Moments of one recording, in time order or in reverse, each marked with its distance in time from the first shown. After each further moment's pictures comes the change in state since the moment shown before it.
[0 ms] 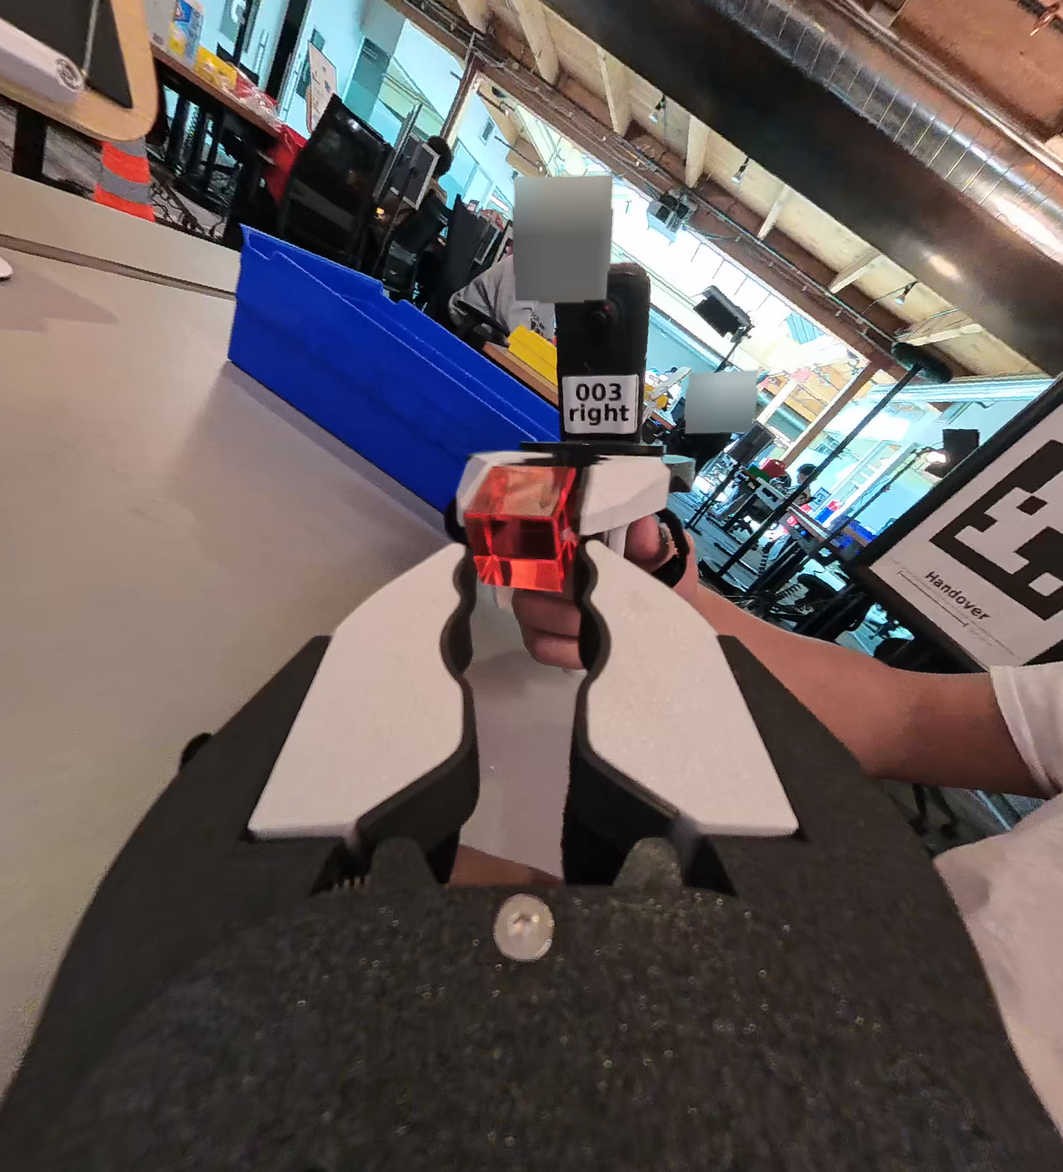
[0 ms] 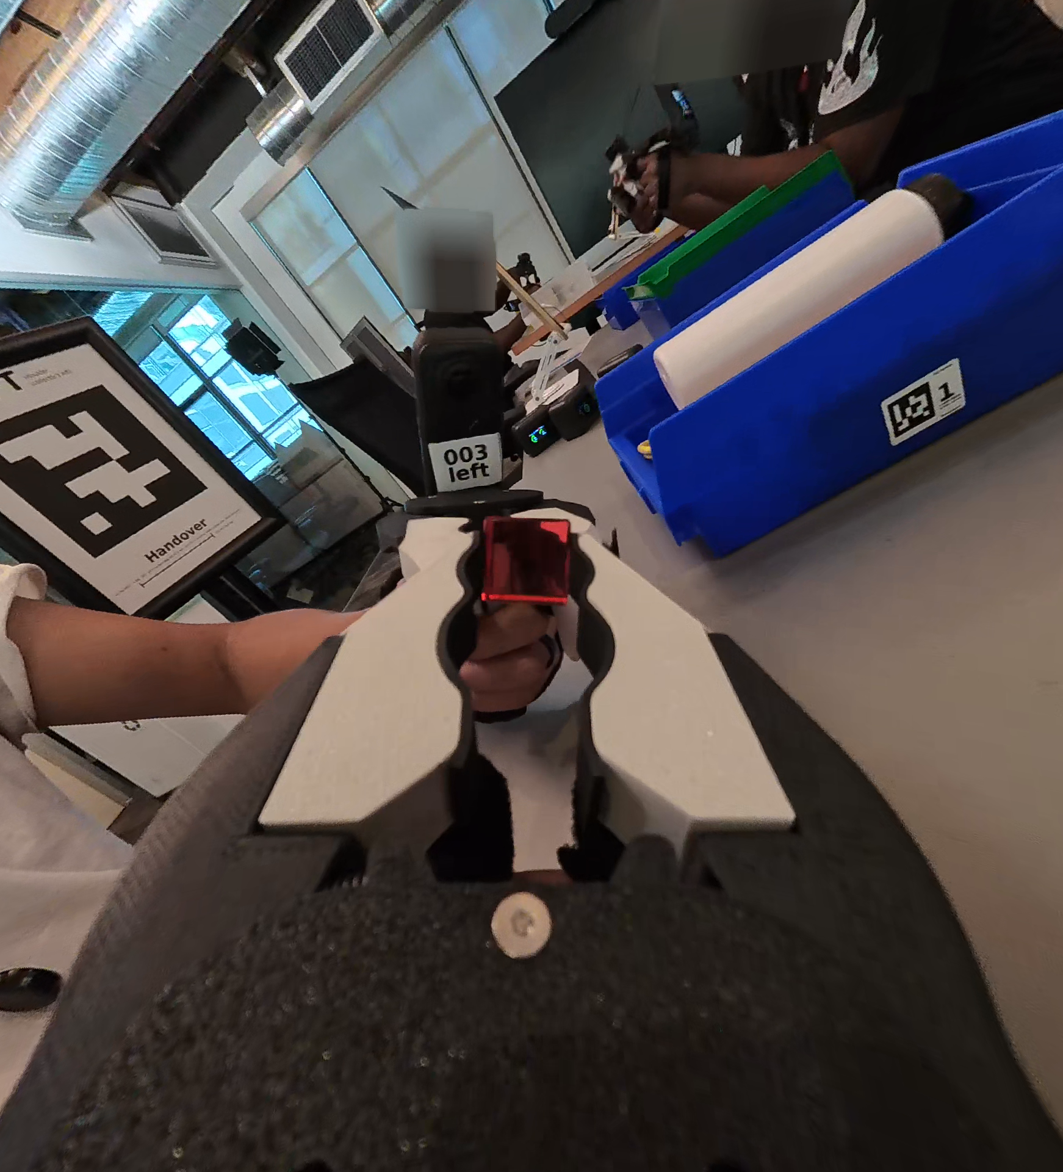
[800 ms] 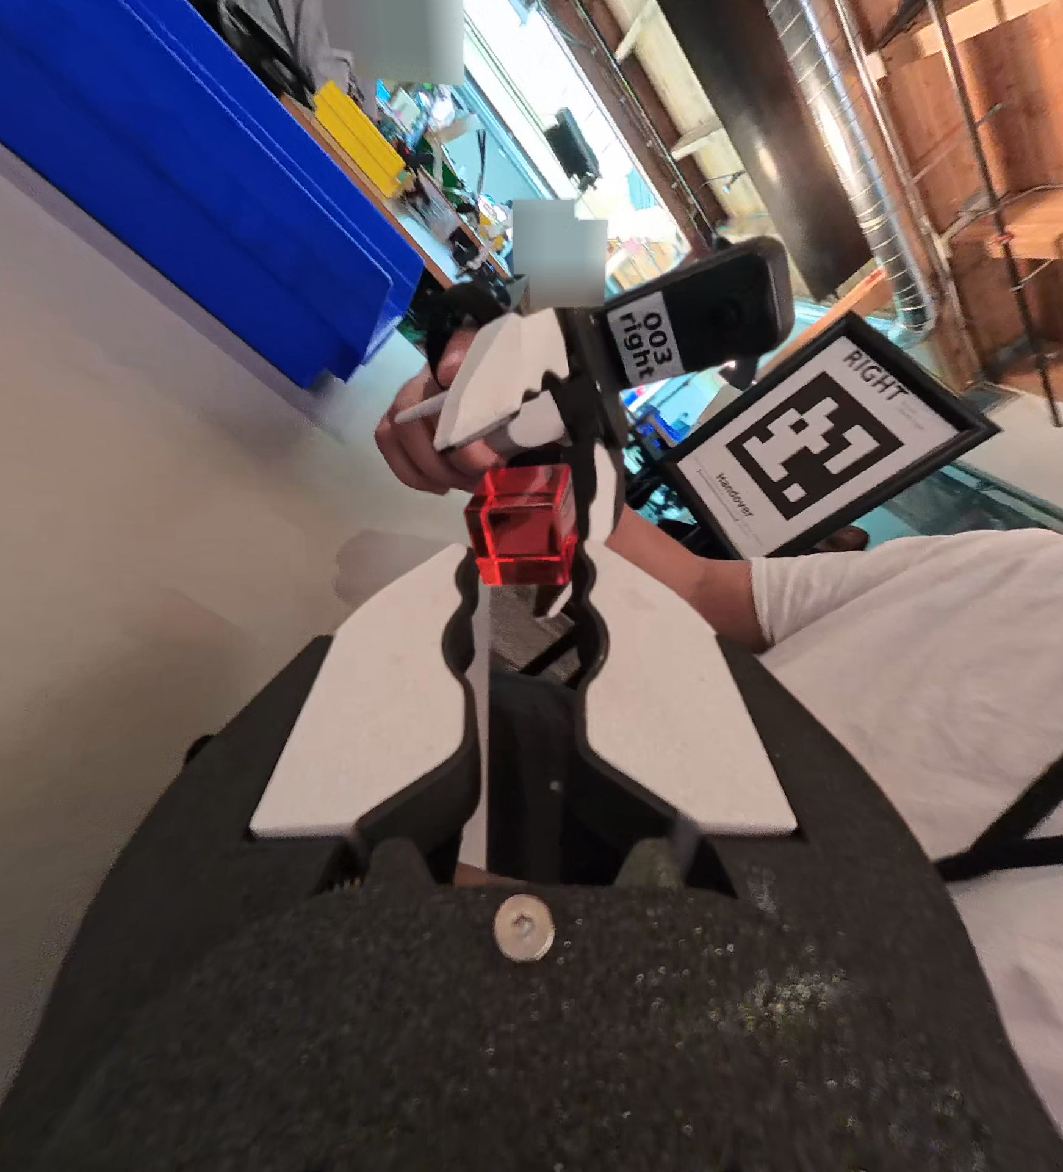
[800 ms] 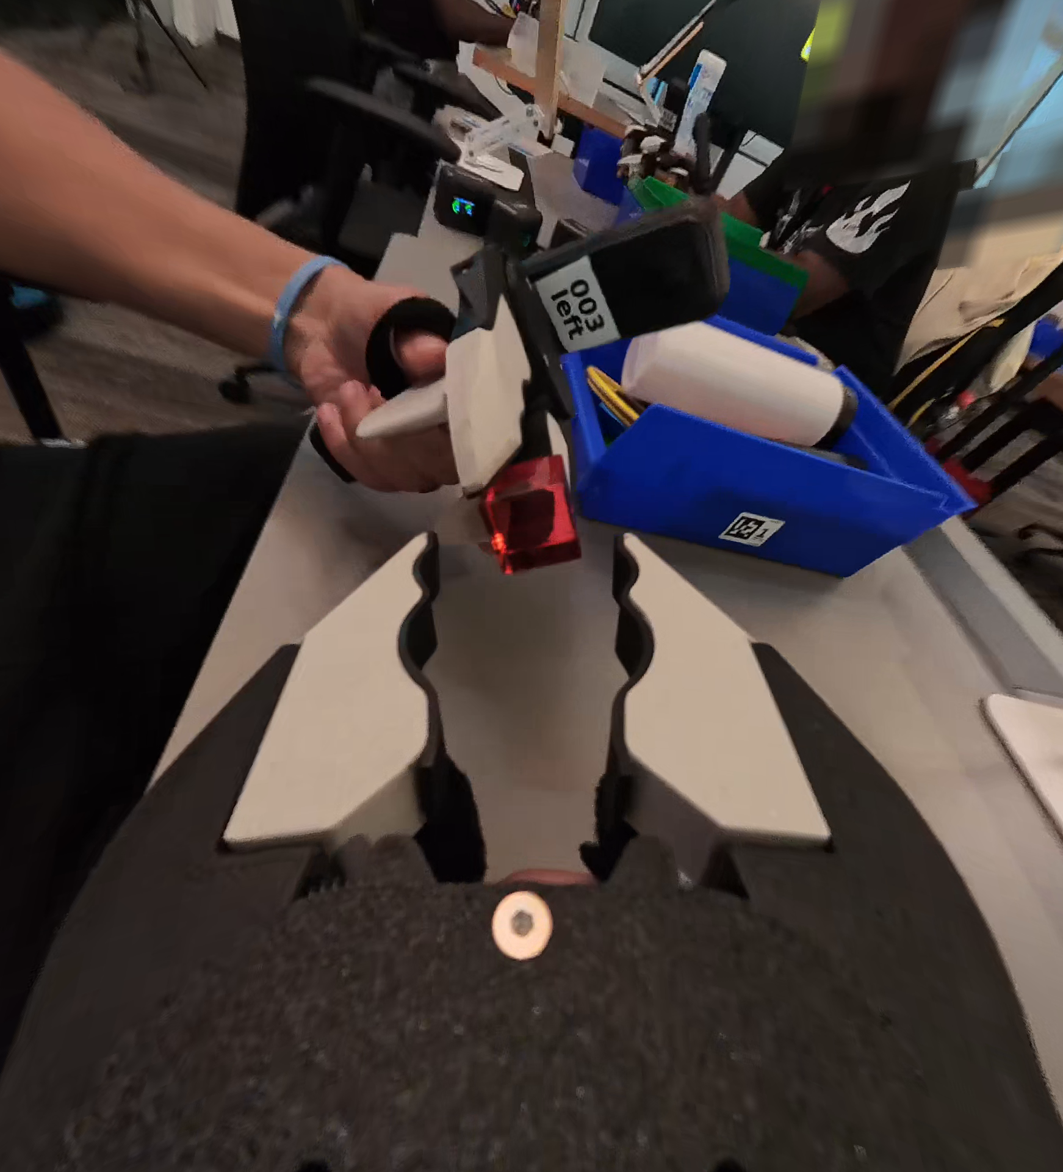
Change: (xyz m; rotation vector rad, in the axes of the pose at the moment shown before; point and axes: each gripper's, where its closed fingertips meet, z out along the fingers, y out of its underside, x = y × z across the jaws) left arm 0.028 0.025 -0.009 -0.275 0.288 -0.254; right arm -0.014 0.034 -0.016 -0.309 0.150 -0.929
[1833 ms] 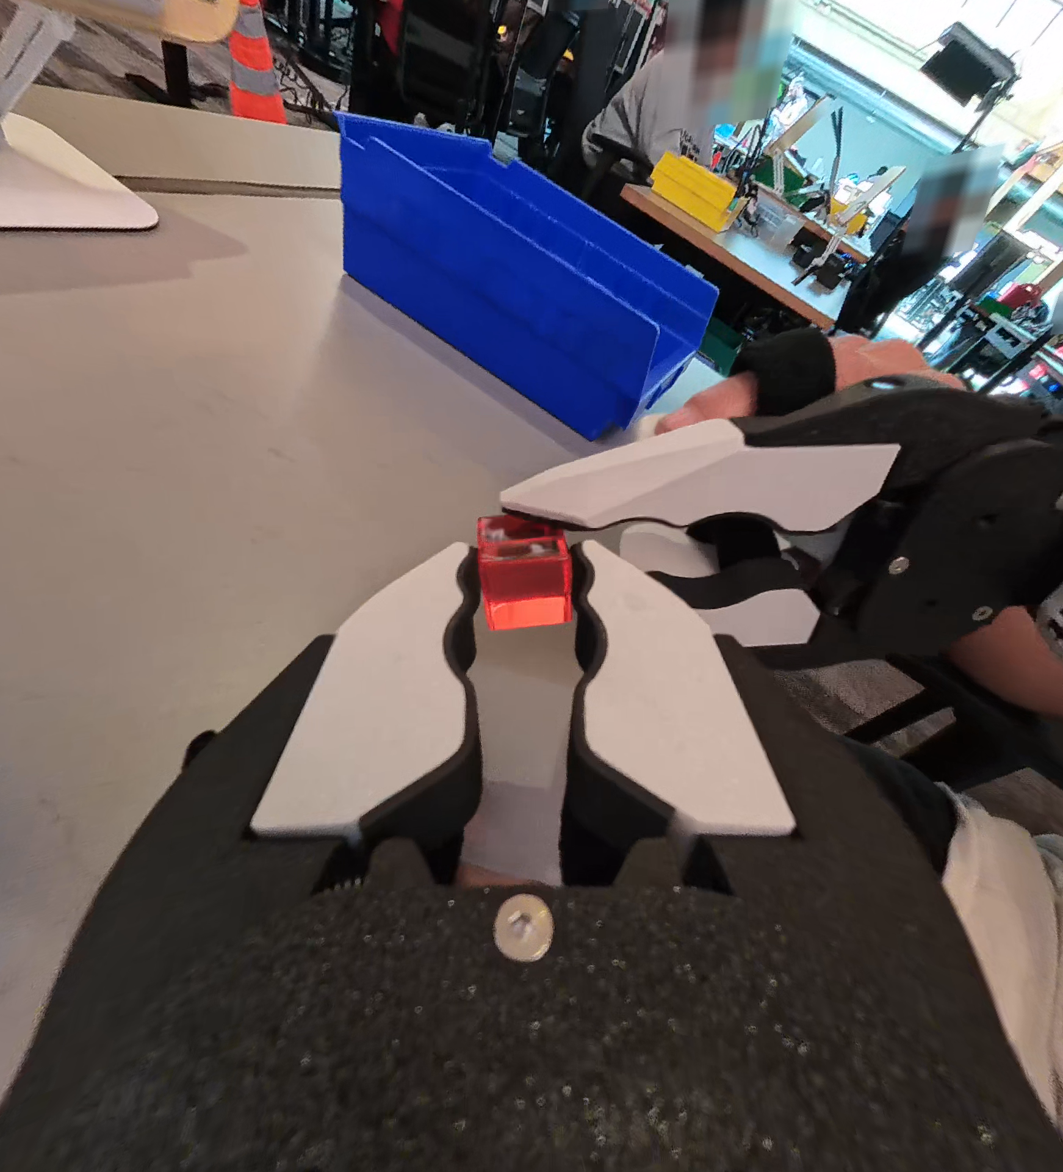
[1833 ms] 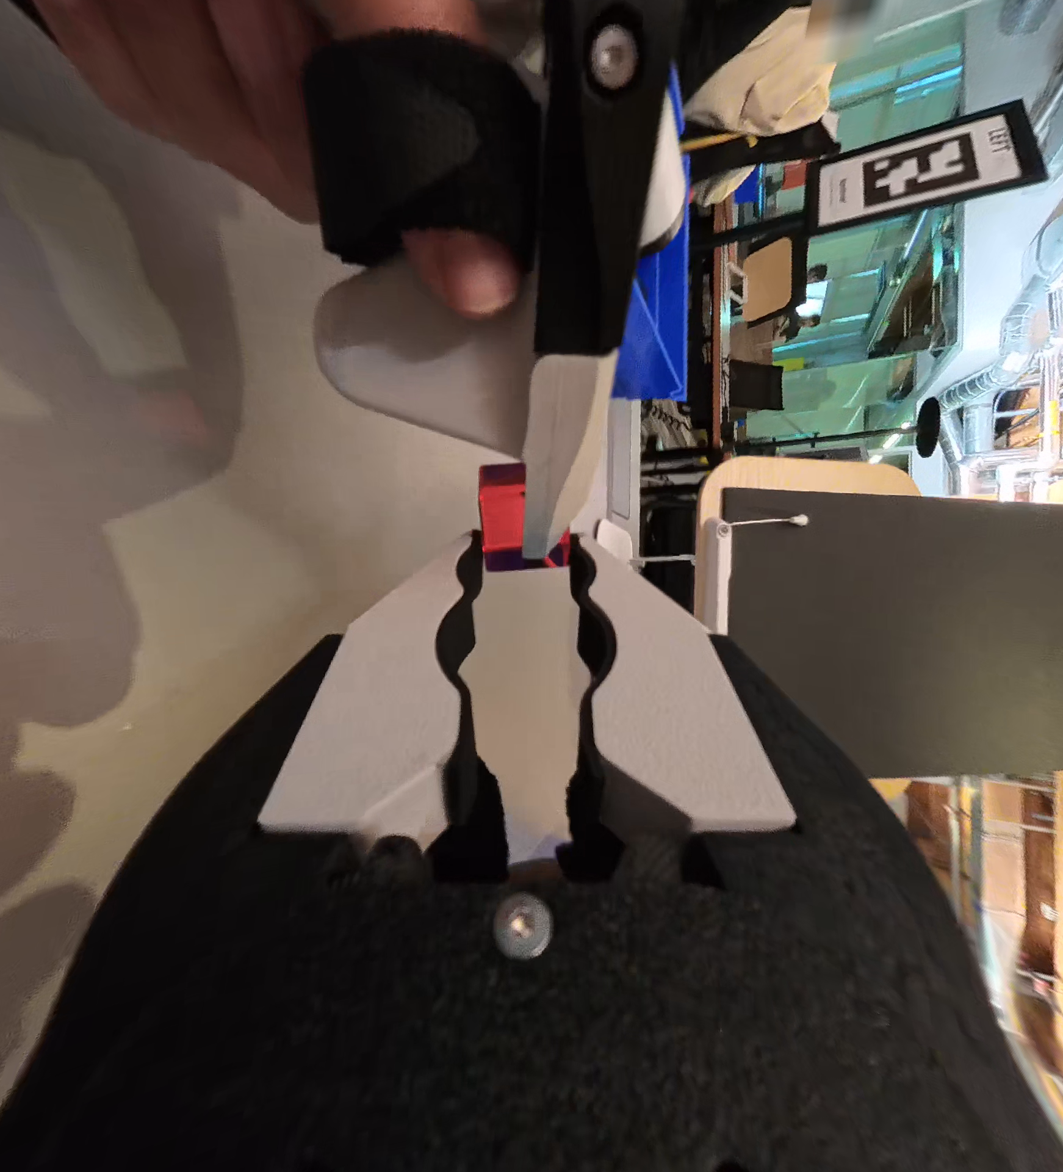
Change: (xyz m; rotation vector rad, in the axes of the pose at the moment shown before) left arm -0.046 -0.022 -0.013 0.066 -0.573 0.349; right arm 0.035 0.029 0.016 -0.648 0.446 -0.672
